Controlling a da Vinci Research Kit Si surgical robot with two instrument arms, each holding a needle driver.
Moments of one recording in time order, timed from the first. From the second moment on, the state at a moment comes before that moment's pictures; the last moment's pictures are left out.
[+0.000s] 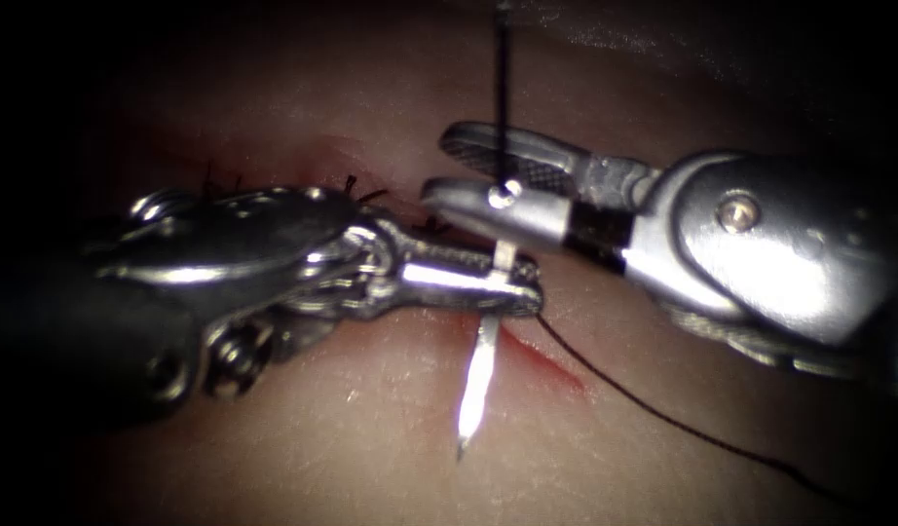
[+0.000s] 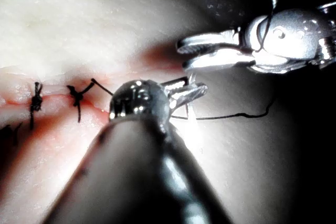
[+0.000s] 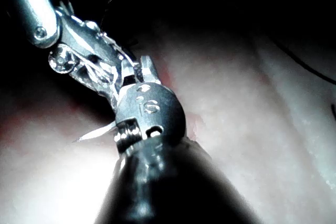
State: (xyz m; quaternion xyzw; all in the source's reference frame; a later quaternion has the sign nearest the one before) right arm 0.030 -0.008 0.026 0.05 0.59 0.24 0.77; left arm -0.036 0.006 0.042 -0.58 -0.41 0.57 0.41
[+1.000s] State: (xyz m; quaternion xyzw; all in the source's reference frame) right arm 0.025 -0.011 0.038 -0.11 0.54 0.21 0.81; left arm -0.036 0.002 0.048 -0.44 -0.30 0.78 0.32
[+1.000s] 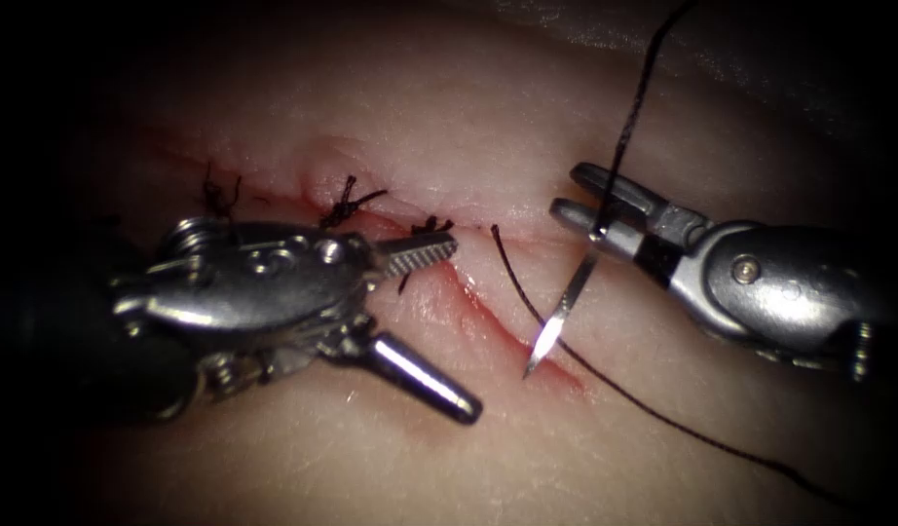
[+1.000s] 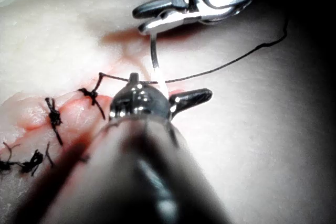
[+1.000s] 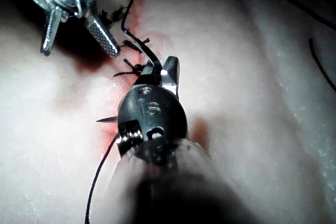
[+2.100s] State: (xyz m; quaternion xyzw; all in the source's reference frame) right arm 0.026 -0.008 0.042 -0.18 0.51 0.15 0.83; left arm -0.036 -0.005 0.061 -0.29 -0.28 0.87 0.28
